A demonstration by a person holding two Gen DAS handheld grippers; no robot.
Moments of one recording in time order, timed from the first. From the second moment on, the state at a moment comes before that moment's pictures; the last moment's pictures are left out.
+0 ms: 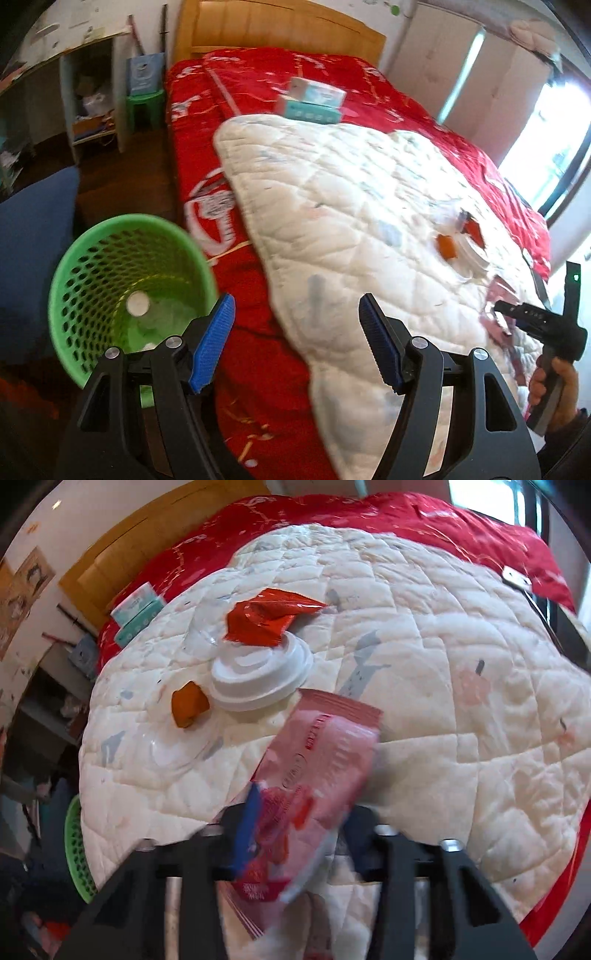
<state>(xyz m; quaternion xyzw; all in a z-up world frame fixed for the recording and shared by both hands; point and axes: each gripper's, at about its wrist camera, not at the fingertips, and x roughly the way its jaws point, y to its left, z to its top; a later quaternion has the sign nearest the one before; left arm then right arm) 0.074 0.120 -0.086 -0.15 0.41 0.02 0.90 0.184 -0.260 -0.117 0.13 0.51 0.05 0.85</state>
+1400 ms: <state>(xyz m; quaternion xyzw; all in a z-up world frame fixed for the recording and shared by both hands) 0.267 -0.095 -0.134 -0.04 0.48 -0.14 0.86 0.146 -0.321 -0.072 0.18 0.42 0.15 0.88</state>
